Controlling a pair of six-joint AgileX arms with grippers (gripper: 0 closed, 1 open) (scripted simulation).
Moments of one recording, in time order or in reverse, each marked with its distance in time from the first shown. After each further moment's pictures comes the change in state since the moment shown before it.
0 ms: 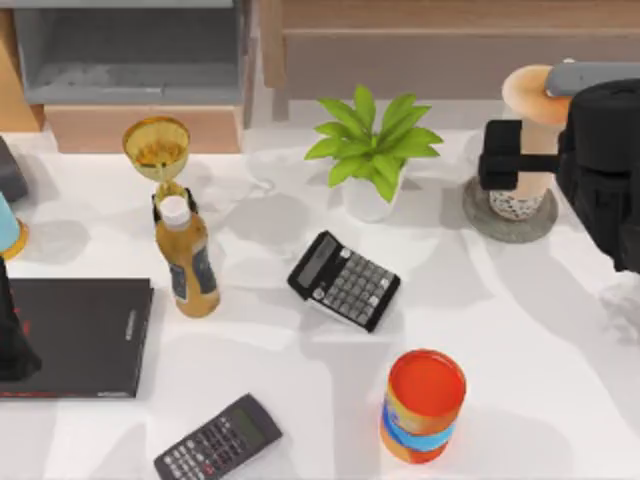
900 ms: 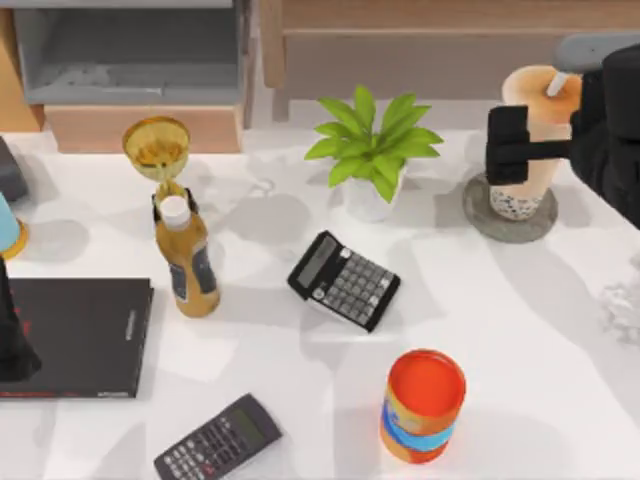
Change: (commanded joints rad) left arm 0.000 0.000 0.000 0.000 0.000 0.000; right arm 0.016 -0.169 0.061 -0.269 -0.092 -0.031
